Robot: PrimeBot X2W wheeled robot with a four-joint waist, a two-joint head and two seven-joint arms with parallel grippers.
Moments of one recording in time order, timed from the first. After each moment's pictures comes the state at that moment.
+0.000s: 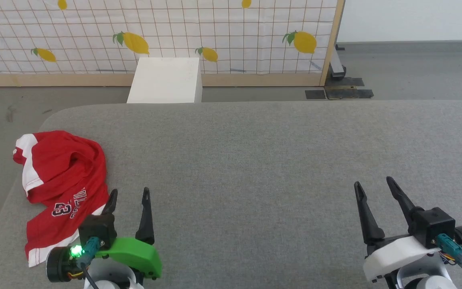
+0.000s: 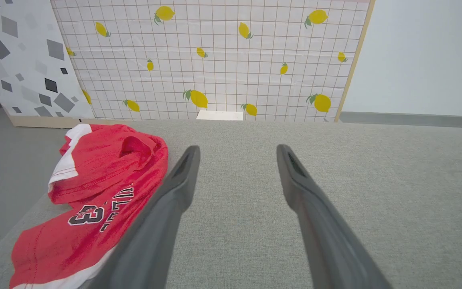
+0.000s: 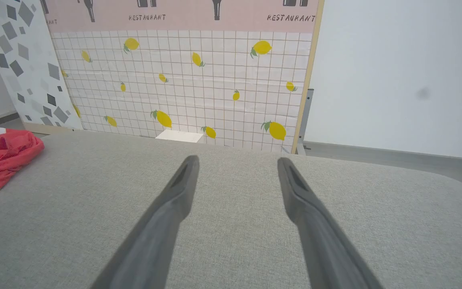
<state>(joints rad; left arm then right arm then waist) -0.01 0.06 -0.05 0.10 -0.11 0.02 -0.12 0.02 -0.05 0.00 0.05 0.04 0.13 -0.12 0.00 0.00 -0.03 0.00</state>
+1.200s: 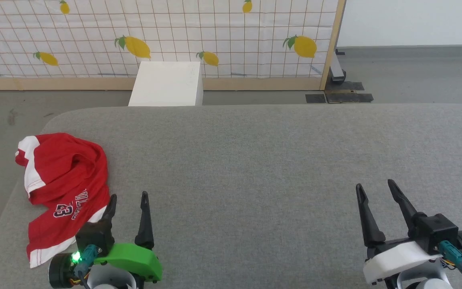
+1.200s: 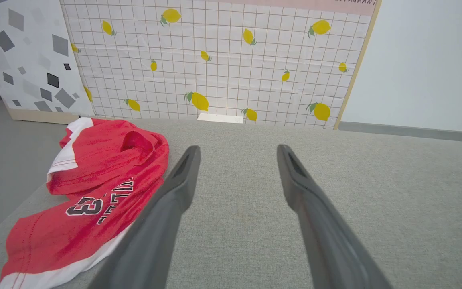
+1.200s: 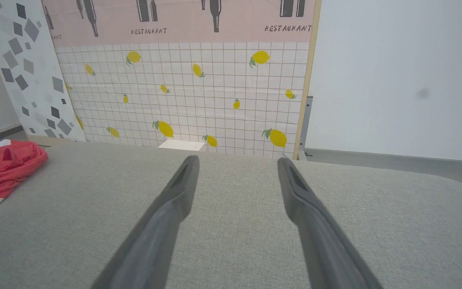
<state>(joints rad) -0.01 0.06 -0.05 0.16 -0.16 0.02 -0.19 0.02 -0.05 -0.01 0.09 0.05 0.13 -0.19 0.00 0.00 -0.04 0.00</state>
